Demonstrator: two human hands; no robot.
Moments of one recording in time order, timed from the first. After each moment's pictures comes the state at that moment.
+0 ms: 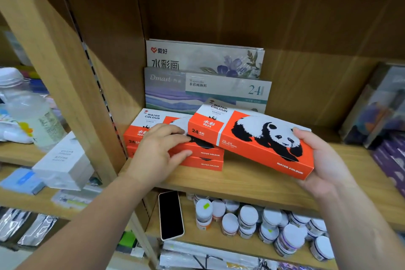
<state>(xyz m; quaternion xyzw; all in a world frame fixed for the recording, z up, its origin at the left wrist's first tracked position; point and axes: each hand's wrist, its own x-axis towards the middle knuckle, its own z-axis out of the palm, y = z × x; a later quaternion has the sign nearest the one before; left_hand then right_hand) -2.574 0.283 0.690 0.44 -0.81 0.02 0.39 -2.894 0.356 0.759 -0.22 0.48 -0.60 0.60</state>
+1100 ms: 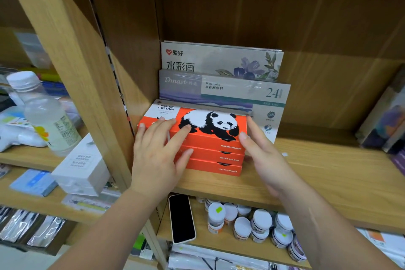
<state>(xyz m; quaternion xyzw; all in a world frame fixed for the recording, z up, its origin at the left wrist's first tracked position) -2.557 0.298 0.688 0.51 -0.74 0.19 0.39 -2.798 0.319 0.728 -0.58 0.47 -0.47 0.47</state>
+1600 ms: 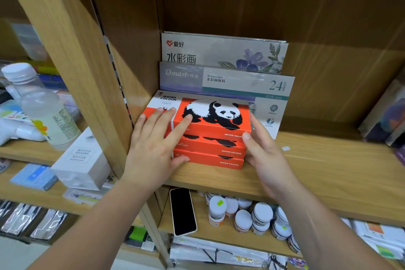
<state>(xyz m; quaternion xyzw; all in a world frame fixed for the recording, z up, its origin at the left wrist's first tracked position) -2.540 0.295 0.694 0.50 -0.79 0.20 0.29 -2.796 0.320 0.702 -0.54 0.46 -0.53 0.47</state>
